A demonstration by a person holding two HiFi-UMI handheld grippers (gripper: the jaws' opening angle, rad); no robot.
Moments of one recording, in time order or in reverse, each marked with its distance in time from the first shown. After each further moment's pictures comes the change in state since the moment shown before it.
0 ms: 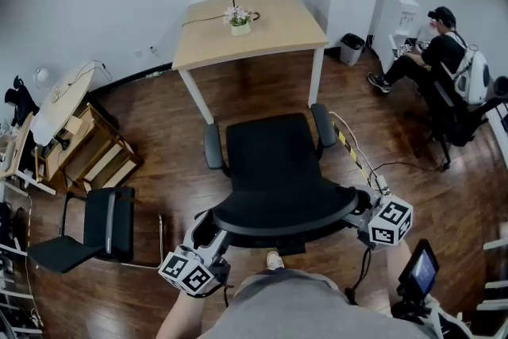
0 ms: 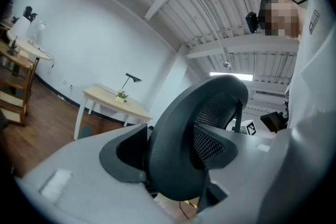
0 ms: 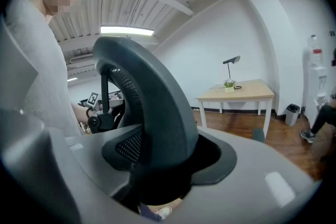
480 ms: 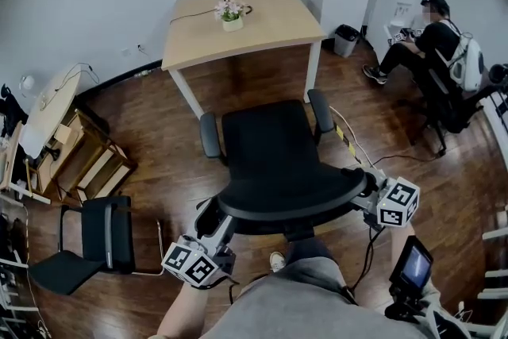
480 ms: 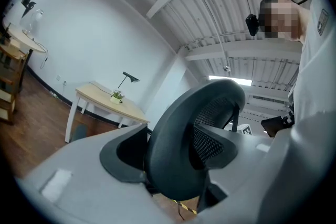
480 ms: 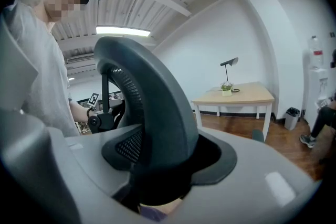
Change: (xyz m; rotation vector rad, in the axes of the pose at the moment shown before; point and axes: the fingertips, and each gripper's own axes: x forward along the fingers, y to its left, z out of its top) left arm 0.062 0.041 0.030 -0.029 -0.018 -0.059; right arm 0.035 -0.059 0.035 -0.012 -0.017 -0.020
